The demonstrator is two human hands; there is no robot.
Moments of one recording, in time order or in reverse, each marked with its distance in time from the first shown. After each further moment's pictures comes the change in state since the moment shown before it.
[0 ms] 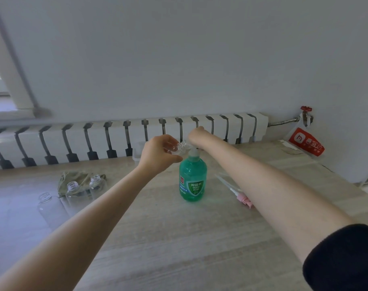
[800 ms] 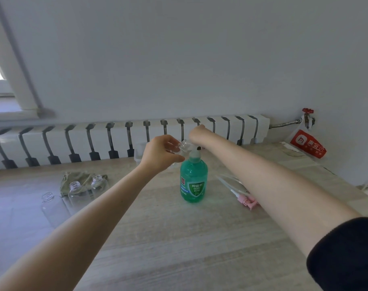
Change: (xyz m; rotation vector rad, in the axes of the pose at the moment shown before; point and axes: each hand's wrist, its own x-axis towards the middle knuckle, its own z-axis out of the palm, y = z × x) left_hand 0.000 0.005 -0.003 -0.079 -0.027 -0.067; right_hand 0.016 -0.003 0.000 -0.011 0.094 -0.046
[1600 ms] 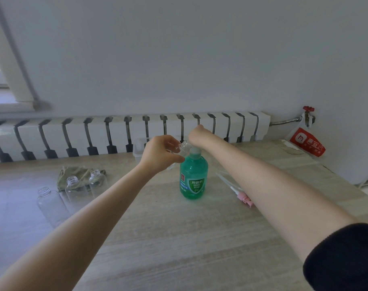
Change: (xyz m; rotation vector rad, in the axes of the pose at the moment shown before) left_hand -0.003 -0.009 0.004 0.002 -0.004 -0.011; right_hand 0.009 0.008 0.019 -0.054 -0.053 0.059
